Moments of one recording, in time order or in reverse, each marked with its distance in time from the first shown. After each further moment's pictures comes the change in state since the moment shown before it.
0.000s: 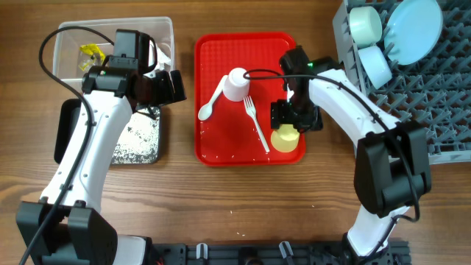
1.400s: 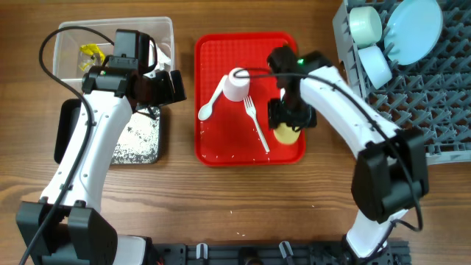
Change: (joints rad) left arm 0.000 0.000 0.000 0.000 0.000 0.000; right arm 0.062 -0.031 0.156 -0.177 0.079 -0.001
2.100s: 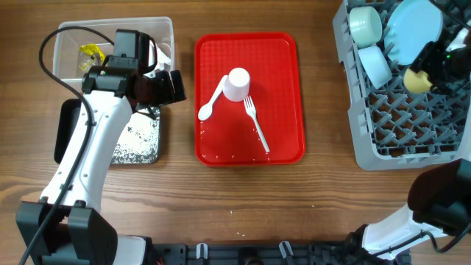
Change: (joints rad) left arm 0.000 0.000 0.000 0.000 0.000 0.000; right arm -0.821 -0.084 0.275 0.040 -0.057 -0.131
